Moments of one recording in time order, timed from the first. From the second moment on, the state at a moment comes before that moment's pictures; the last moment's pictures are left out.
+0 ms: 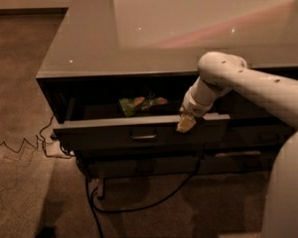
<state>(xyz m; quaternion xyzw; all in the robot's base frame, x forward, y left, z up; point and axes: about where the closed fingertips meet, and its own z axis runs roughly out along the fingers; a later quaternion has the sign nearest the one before) 0.633 -0.125 0.644 -0.63 0.76 0.09 0.15</state>
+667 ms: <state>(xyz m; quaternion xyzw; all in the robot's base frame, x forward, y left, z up) 0.621 -0.125 0.637 -0.63 0.76 0.12 0.14</state>
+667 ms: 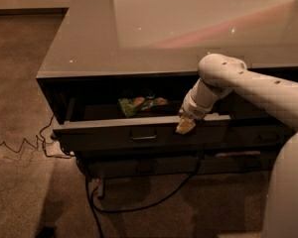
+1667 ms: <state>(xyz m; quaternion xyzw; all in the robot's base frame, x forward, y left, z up) 0.621 -0.125 0.637 -0.63 0.76 0.12 0.14</state>
